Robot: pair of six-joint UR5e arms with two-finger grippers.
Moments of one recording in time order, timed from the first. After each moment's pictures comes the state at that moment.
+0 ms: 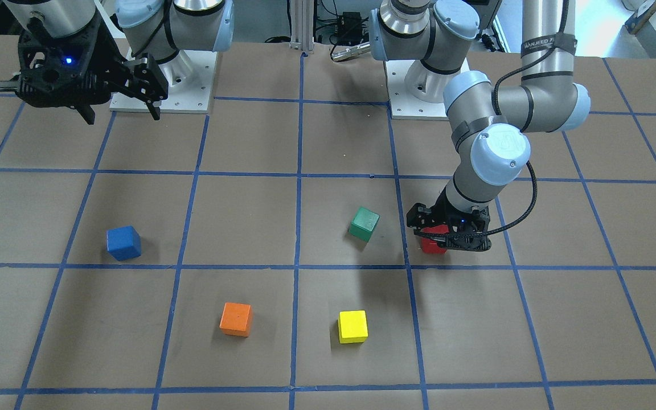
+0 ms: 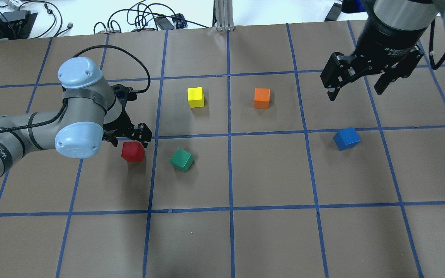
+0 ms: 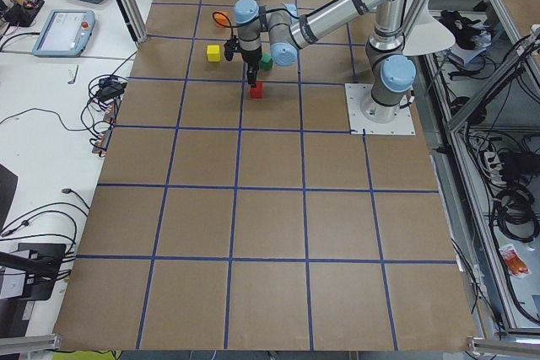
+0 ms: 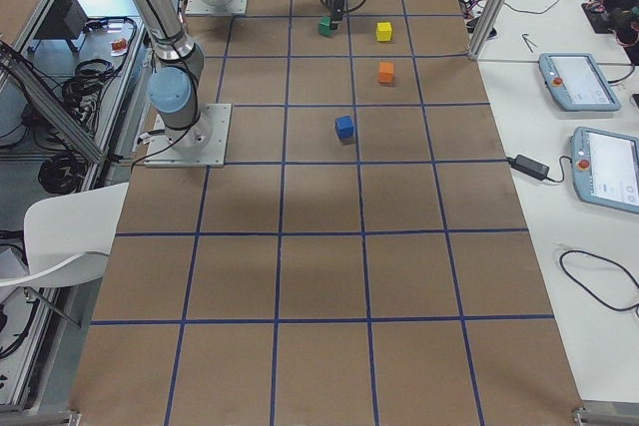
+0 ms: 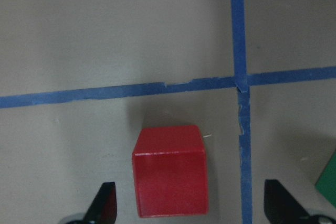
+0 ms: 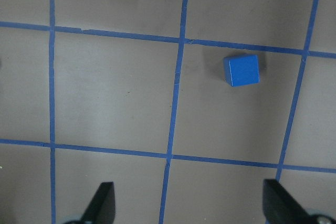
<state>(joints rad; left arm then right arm) -1.48 -1.83 -2.01 -0.94 1.59 0.17 1.55 -1.61 1.53 -1.43 -1.57 -0.13</state>
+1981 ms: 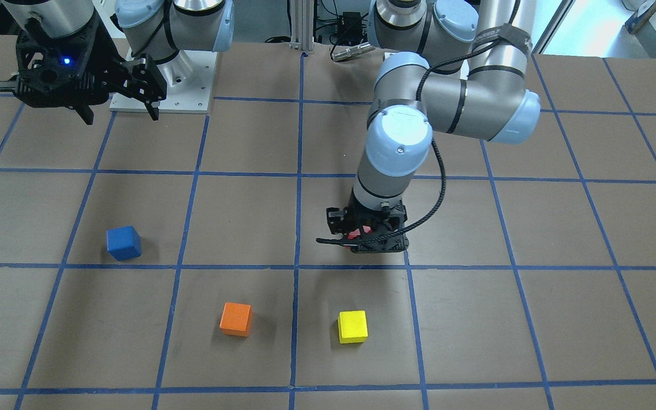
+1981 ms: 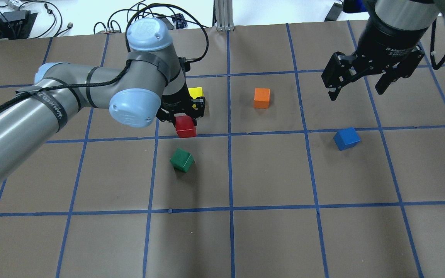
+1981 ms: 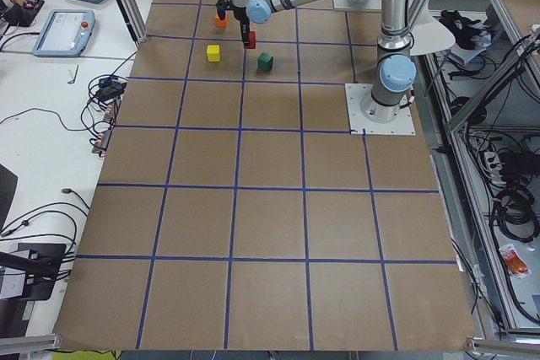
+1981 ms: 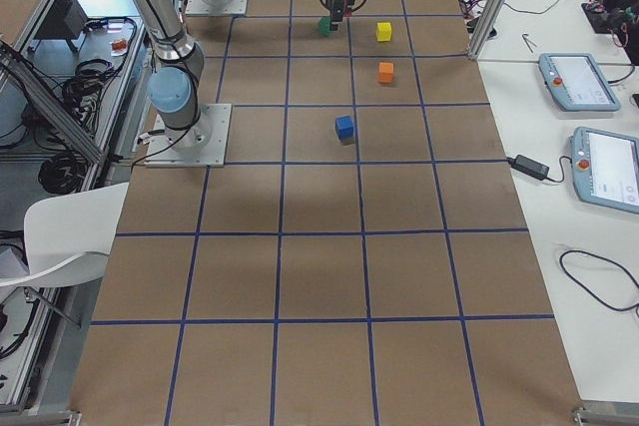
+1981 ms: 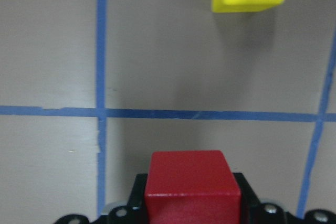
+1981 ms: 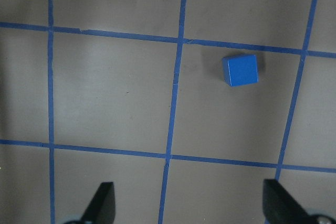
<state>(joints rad) -1.82 -1.92 -1.70 -1.11 1.53 -0.33 1.55 -1.61 1.53 -1.43 -1.57 -0.13</state>
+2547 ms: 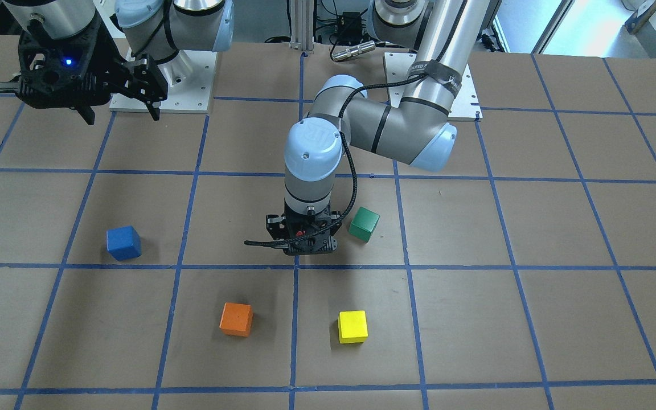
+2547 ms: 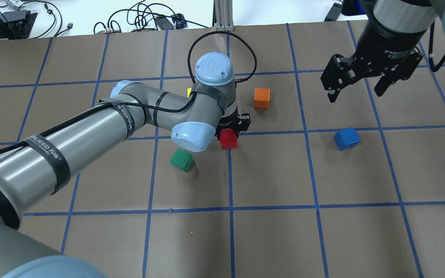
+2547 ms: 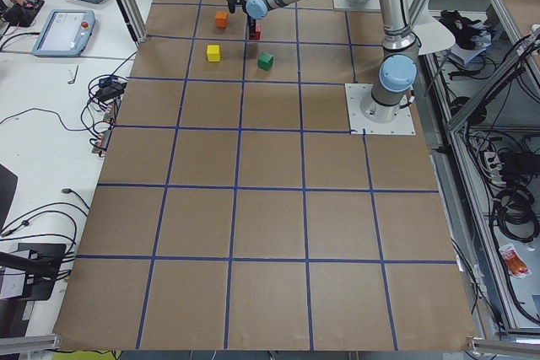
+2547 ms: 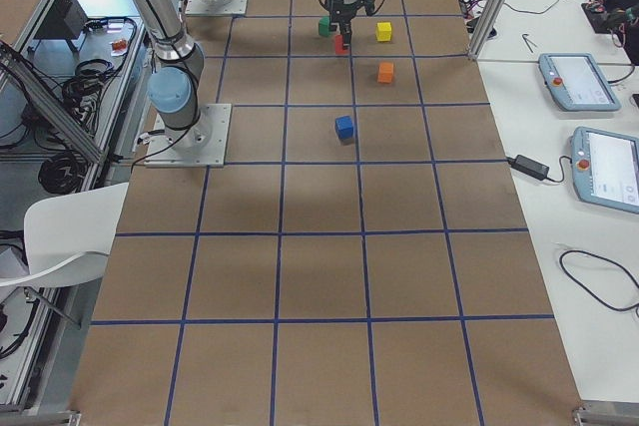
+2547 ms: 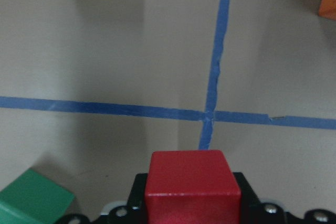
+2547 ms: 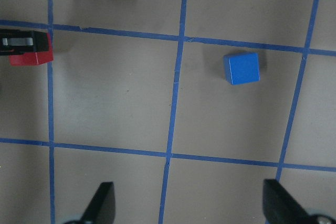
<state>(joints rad) -1.97 -2.07 -1.70 -0.92 1.53 -0.48 1.55 -1.61 1.55 -1.43 -1.57 -0.13</state>
